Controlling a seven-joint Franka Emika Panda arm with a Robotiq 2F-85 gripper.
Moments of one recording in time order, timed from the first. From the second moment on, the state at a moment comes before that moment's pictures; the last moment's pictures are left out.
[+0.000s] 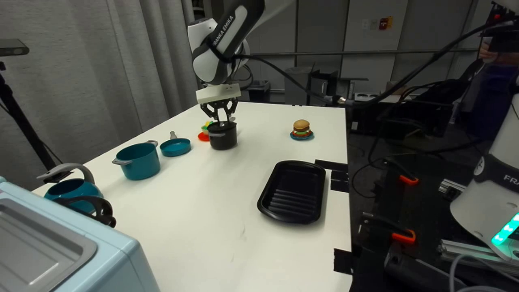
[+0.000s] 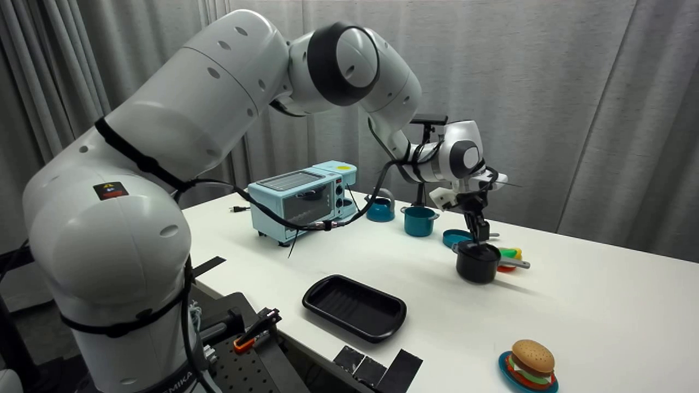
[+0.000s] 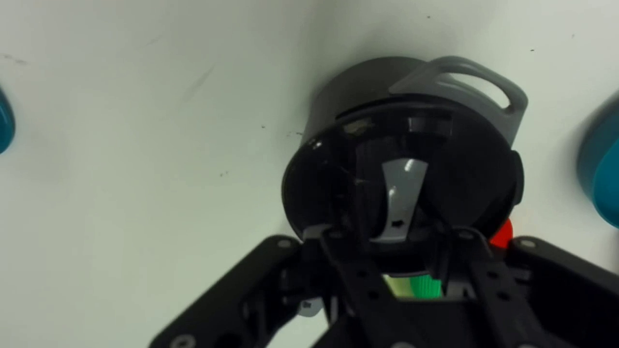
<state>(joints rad) 0.17 0.86 -0.23 -1.40 -0.13 2.40 0.85</state>
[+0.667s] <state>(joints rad) 0.17 0.88 -0.24 -1.40 -0.13 2.41 0.85</state>
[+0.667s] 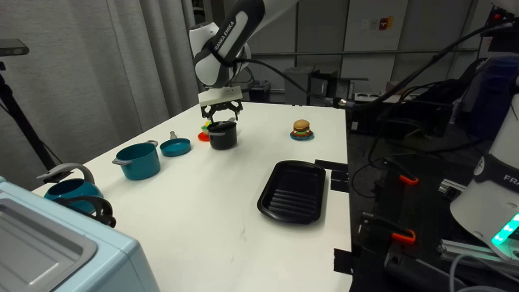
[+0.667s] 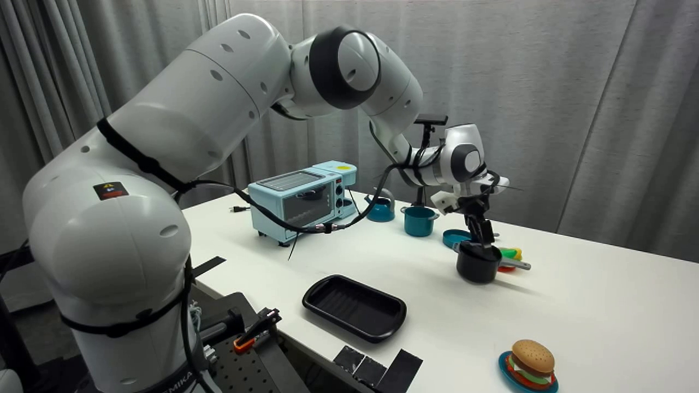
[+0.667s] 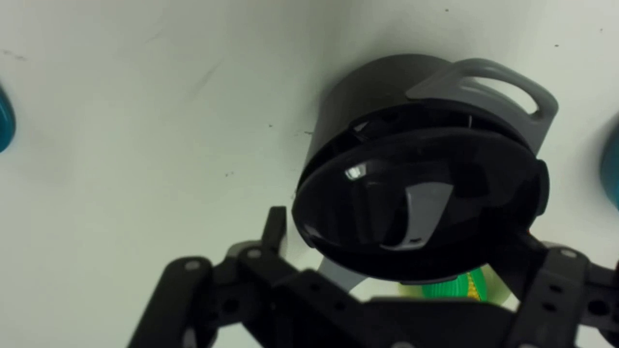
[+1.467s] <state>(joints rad) 0.17 0.80 -0.26 -1.40 -0.14 2.41 0.85</state>
